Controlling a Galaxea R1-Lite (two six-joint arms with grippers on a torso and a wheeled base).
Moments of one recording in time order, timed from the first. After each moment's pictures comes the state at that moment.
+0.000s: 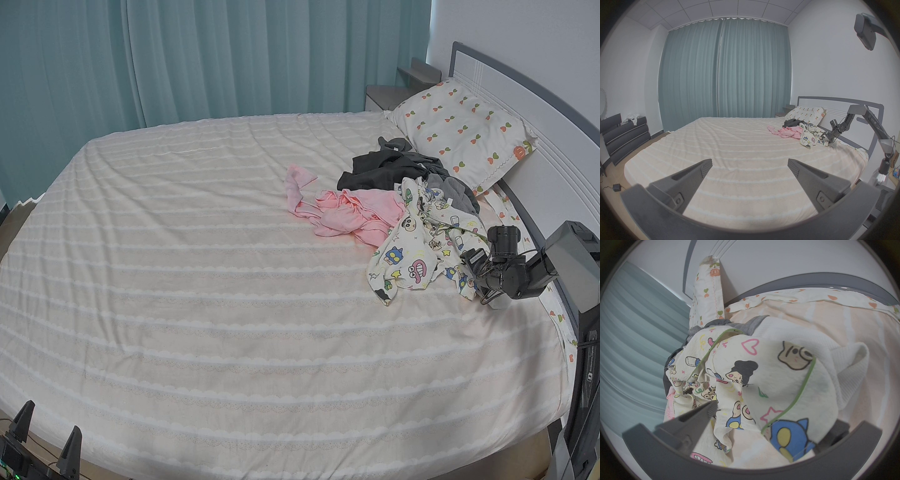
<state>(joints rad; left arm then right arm) 0.00 0.02 -0.02 0.02 -0.02 -0.02 -0.04 2.41 -1.38 -0.49 -0.10 0.99</state>
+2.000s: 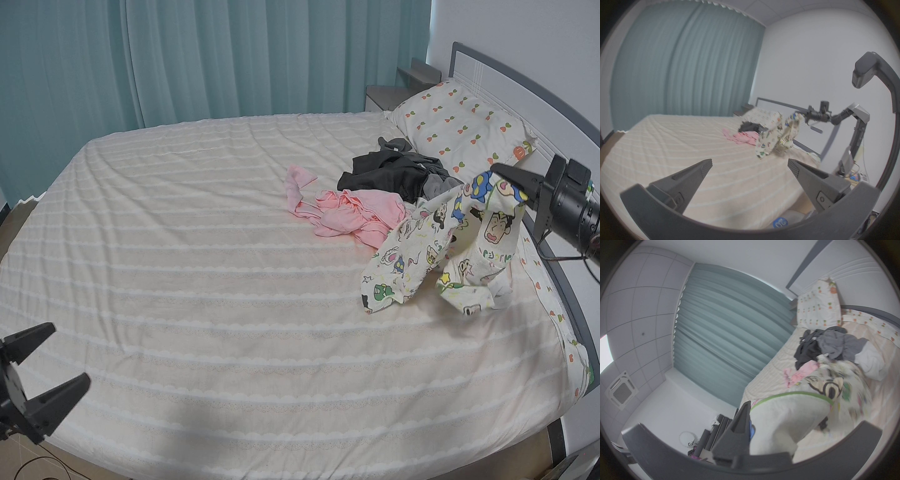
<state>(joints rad) -0.16 0.61 -0.38 -0.15 -0.38 -0.06 0.23 1.39 -0.78 -0.71 0.34 0.91</state>
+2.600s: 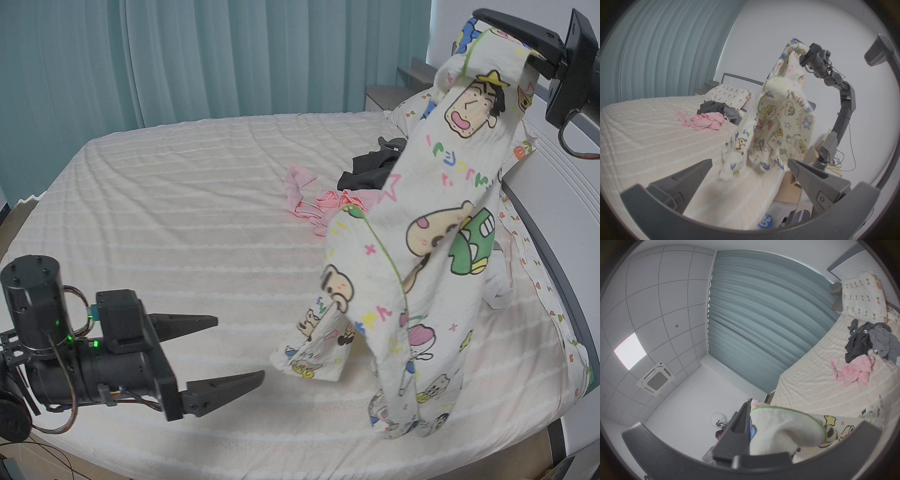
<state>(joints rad) -0.57 1.33 -0.44 -0.61 -0.39 -0.03 0.58 1.35 -1.34 -0.27 0.35 0.88</state>
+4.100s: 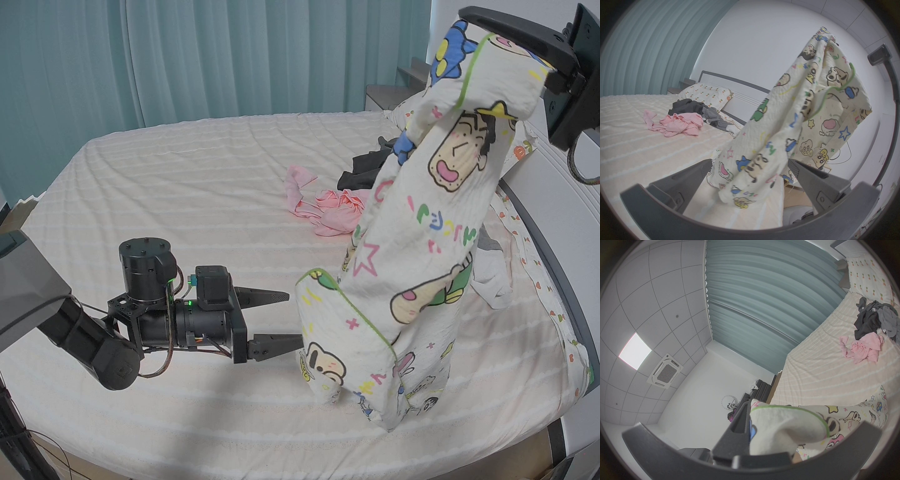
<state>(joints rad) -0.42 1.93 -0.68 -1.03 -0.82 0.00 0.70 1.34 -1.37 -0.14 0.44 0.89</state>
